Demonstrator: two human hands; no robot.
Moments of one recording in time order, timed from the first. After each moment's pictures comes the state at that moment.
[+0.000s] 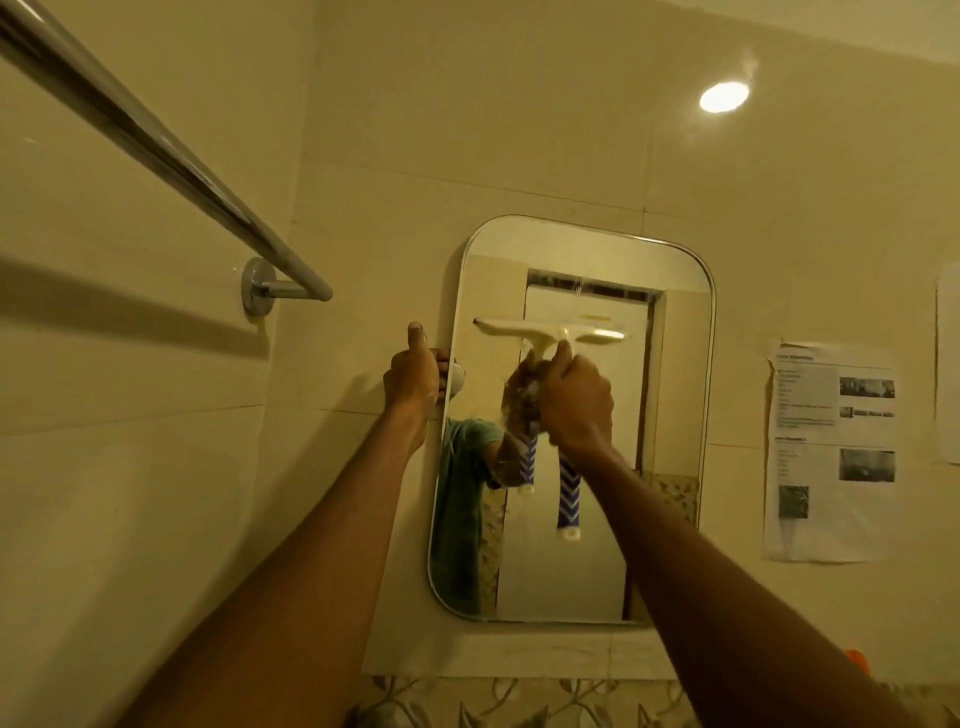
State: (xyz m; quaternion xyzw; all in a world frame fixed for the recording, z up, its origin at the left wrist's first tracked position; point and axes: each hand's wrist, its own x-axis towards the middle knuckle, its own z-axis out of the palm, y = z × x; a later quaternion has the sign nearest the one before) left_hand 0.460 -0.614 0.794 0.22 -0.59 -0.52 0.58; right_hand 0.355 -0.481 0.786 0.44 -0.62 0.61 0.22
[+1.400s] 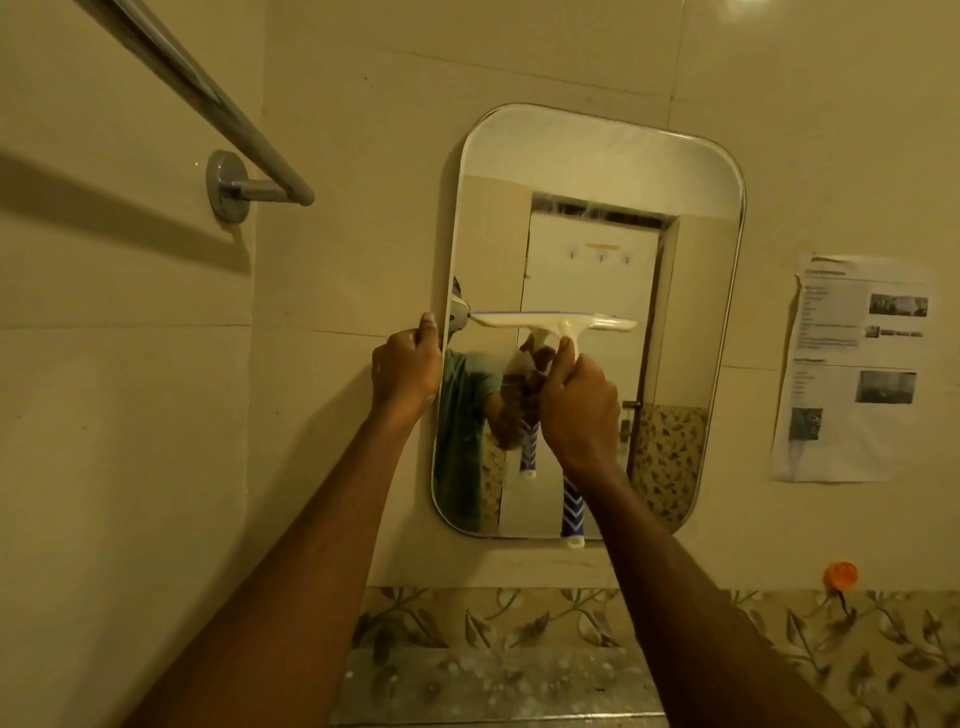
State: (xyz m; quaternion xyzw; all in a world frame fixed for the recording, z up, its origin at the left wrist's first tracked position) left_hand 0.463 -0.608 0.723 0.29 -0.66 -0.34 0.60; right_hand 0.352 -0.482 0.697 0.41 -0.64 0.61 0.22
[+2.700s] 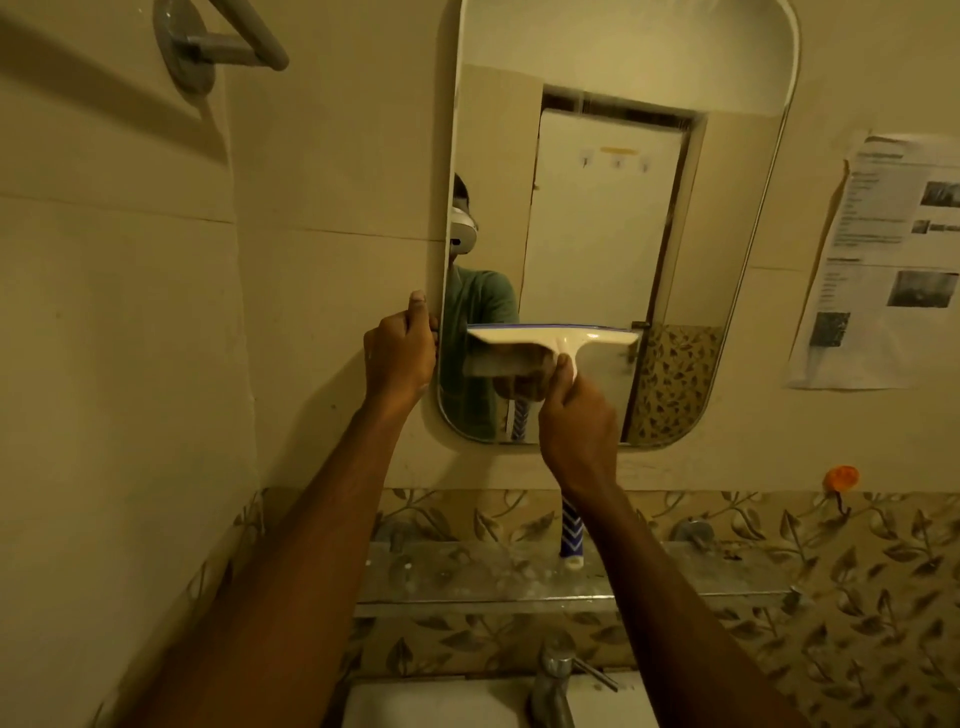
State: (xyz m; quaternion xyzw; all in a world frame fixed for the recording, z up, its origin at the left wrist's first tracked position) left_hand 0.470 -0.599 0.647 0.31 -0.65 -0.38 0.58; right_hand 0.358 -0.474 0.593 0.39 -0.70 0.58 0.18
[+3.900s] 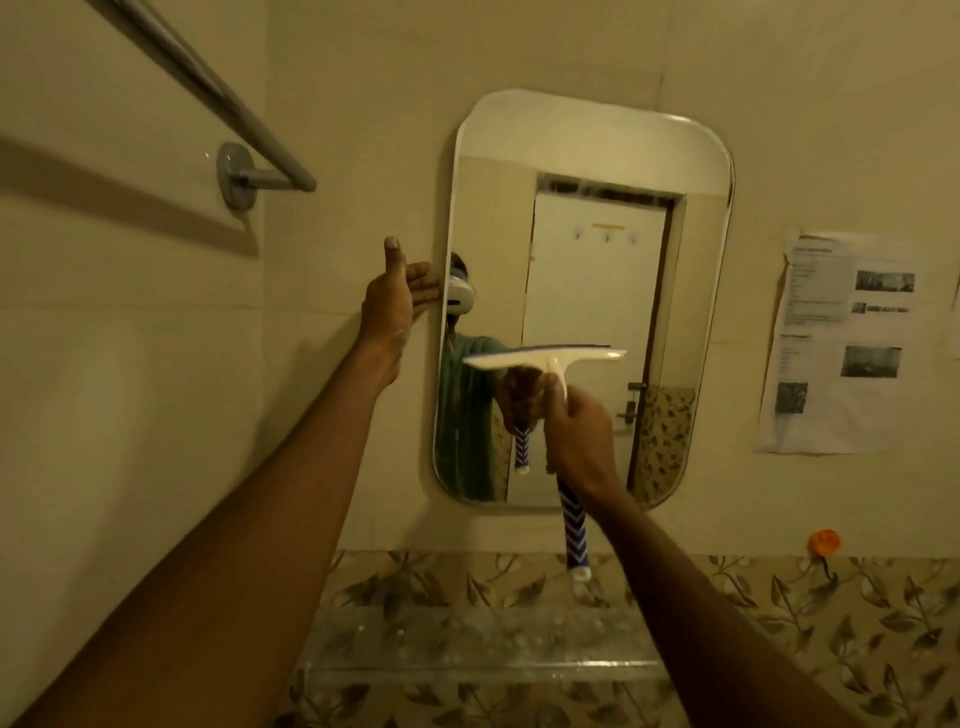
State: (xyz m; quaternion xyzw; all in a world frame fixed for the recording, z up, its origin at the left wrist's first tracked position) left_hand 0.490 -0.593 0.756 0.15 -0.62 -0.52 0.57; right_hand 0.353 -0.450 0.649 0.48 -0.60 0.63 0.08
